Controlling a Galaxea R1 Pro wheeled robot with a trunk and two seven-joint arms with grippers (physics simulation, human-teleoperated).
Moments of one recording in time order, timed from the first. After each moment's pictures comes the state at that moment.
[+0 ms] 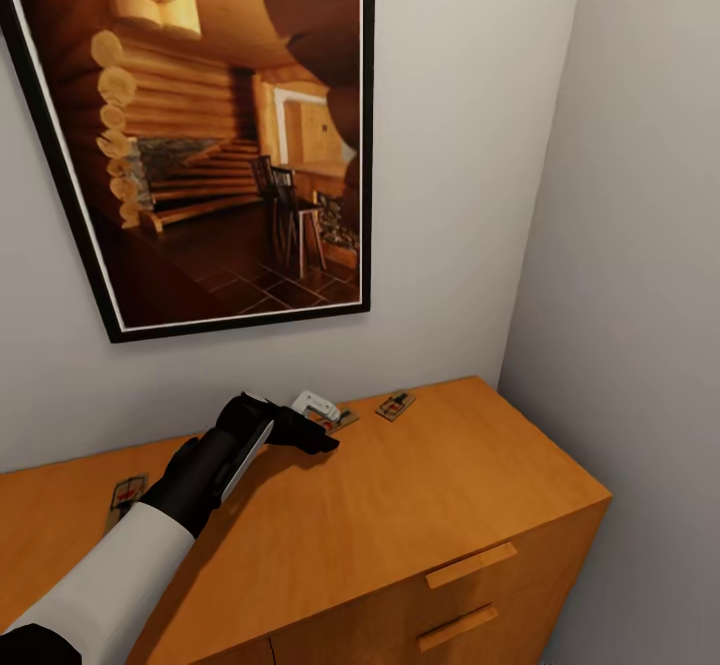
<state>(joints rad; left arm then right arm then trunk) -0.79 0.04 -0.42 -1.08 -0.02 0.92 -0.42 0.05 0.00 0.65 -0.02 -0.72 -0.45 0.08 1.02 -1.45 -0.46</state>
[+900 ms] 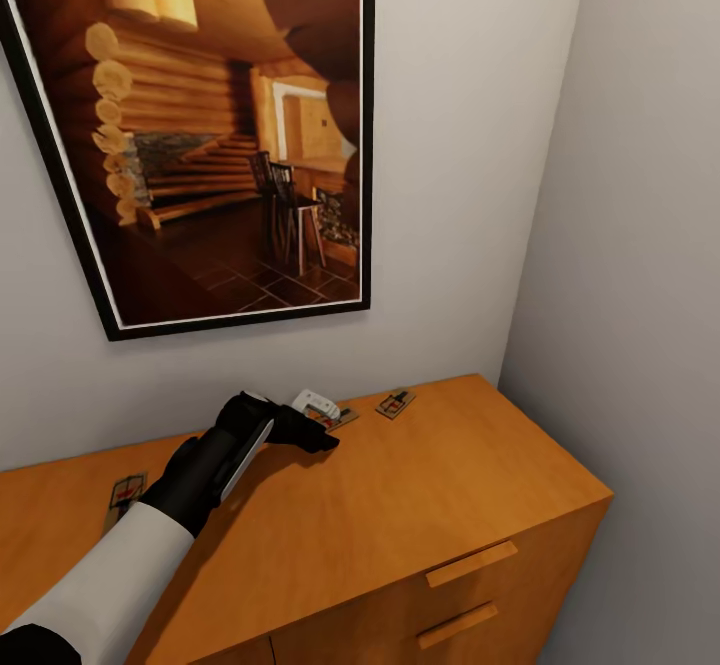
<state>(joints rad) -0.79 0.04 -0.42 -1.09 -0.01 0.91 -0.42 0.05 0.00 0.65 -0.02 -0.72 -0.45 0.08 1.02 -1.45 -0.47</state>
